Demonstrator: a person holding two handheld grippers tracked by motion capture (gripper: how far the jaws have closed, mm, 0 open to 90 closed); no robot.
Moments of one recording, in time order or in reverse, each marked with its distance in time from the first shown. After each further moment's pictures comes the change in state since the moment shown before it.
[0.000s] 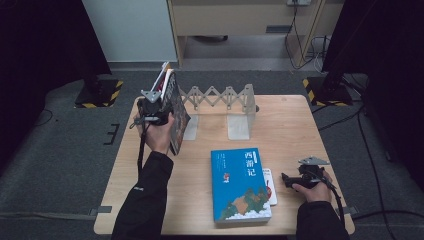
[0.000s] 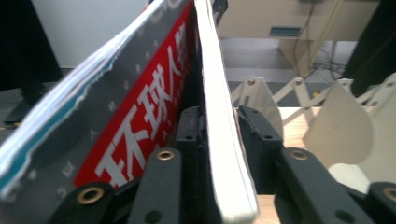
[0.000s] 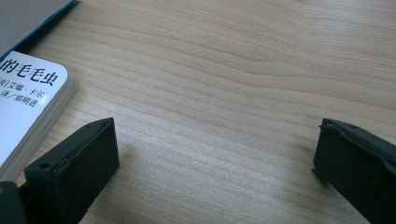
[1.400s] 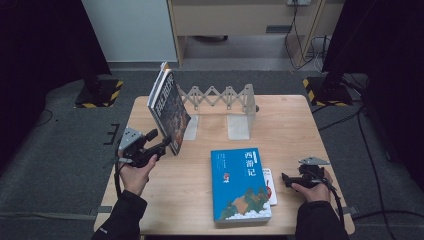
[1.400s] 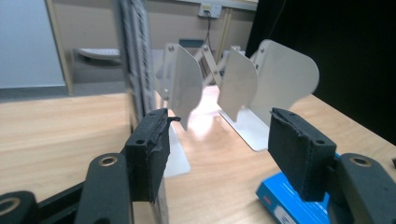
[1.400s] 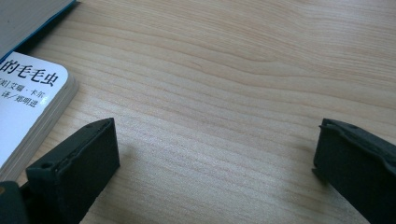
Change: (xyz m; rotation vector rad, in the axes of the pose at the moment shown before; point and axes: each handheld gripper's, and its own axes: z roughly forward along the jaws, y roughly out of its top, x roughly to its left) left arm 0.041 -0.082 -0.065 -0.065 -0.416 0.027; right arm 0.000 0.000 0.000 0.000 0.002 0.003
